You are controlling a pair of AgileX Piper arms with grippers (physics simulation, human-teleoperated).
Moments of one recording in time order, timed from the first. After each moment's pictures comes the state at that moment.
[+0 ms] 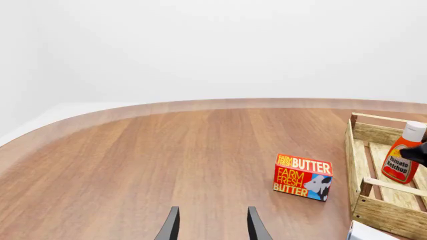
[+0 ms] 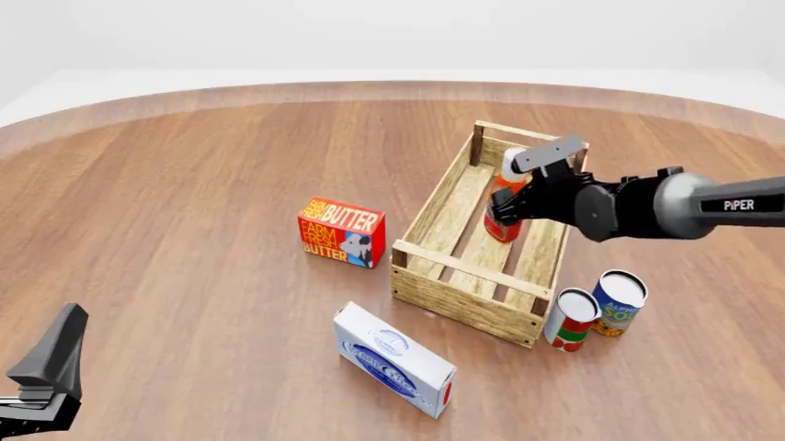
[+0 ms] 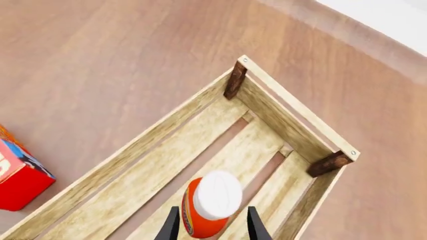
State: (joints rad) left arm 0.00 0.00 0.00 0.00 0.00; right arm 0.21 1.87 -1.05 -0.17 -0.22
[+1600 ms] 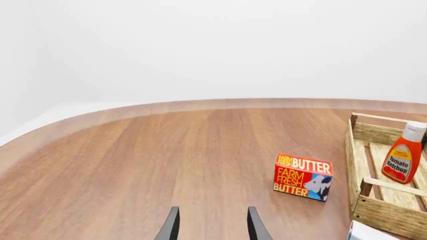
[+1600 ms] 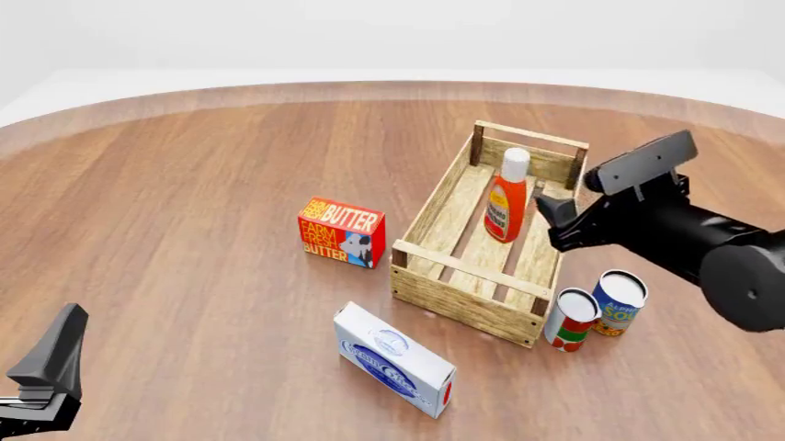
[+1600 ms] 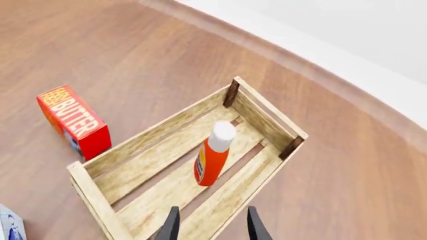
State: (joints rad) left arm 0.00 0.00 0.00 0.00 0.00; right arm 0.25 1.23 -0.62 -0.15 -0.26
